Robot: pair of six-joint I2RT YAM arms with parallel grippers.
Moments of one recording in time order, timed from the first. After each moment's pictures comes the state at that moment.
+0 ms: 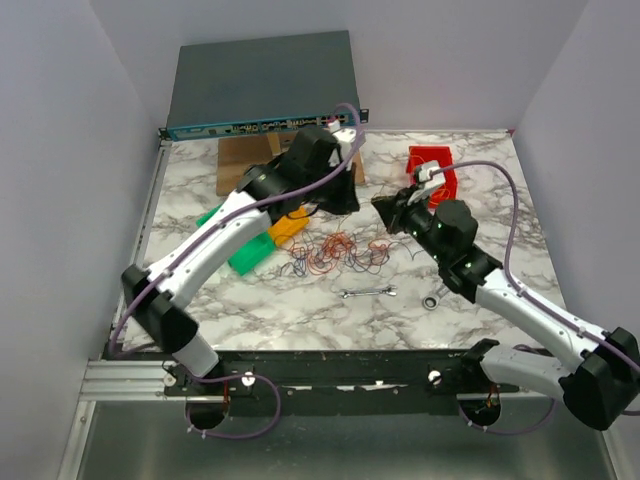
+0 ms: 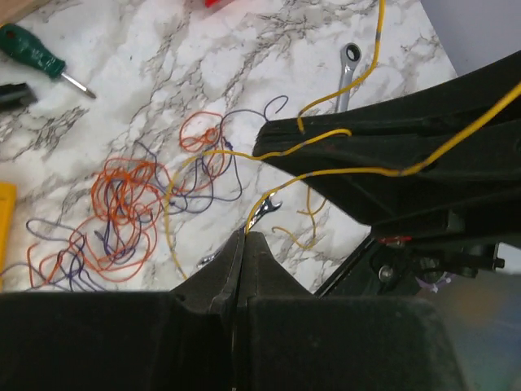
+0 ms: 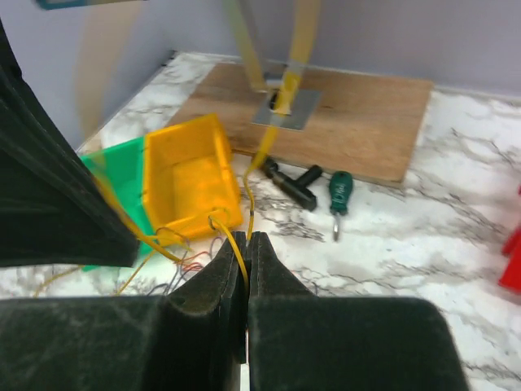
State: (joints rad) left arm -0.73 1.48 1.60 -0.74 0.22 -0.36; right arm 0.67 1.06 0.71 0.32 0.06 0.18
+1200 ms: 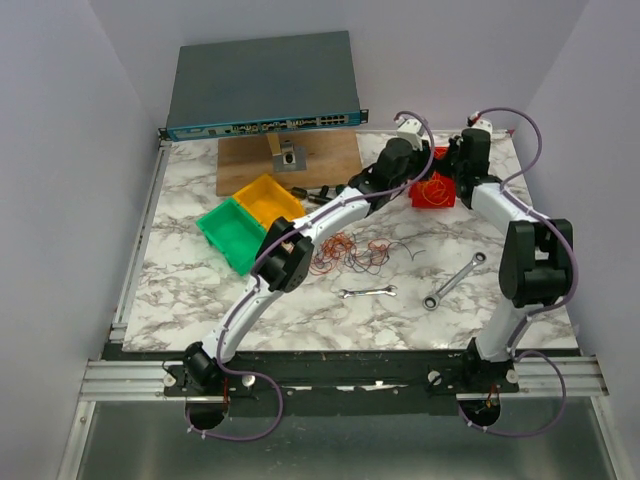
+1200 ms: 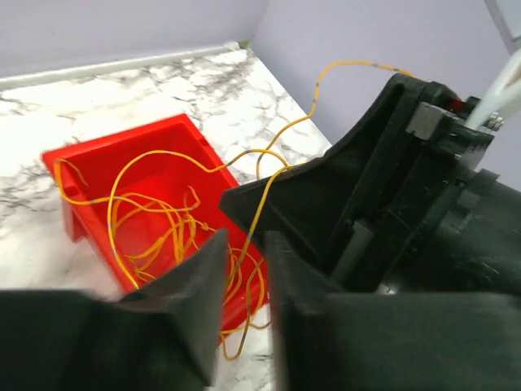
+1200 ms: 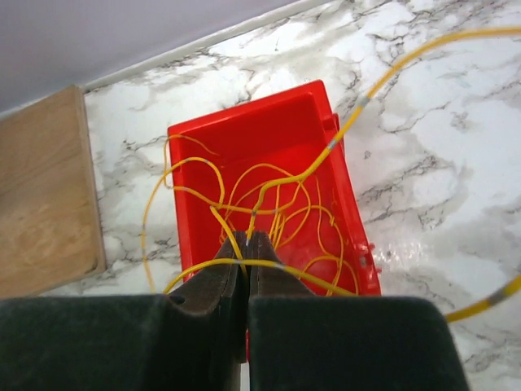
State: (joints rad) left arm -0.80 2.61 2.42 0.10 0.01 -0.47; right arm 0.05 1.79 1.25 0.12 0.10 0.32
